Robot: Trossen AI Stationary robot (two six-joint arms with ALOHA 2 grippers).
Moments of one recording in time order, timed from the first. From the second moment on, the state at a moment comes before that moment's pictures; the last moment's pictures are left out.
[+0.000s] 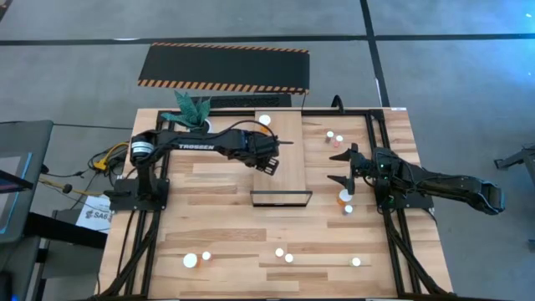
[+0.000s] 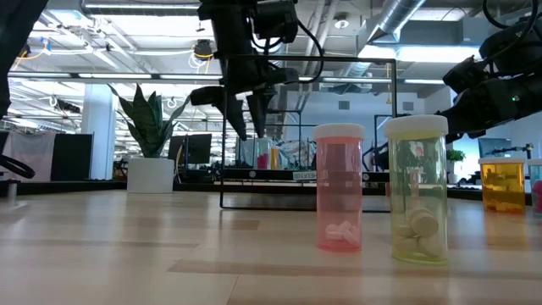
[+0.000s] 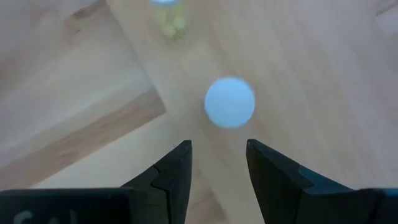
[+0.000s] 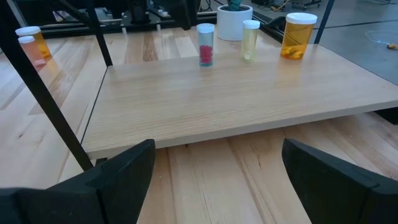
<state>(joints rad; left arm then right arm) 0.15 1.89 1.56 -0.95 -0.21 -0.90 -0.39 0.35 0.01 0.04 -0.17 -0.03</state>
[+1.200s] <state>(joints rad) -0.49 1.64 1.46 -1.54 -0.15 -2.15 -0.39 0.35 0.01 0.04 -0.17 -0.03</state>
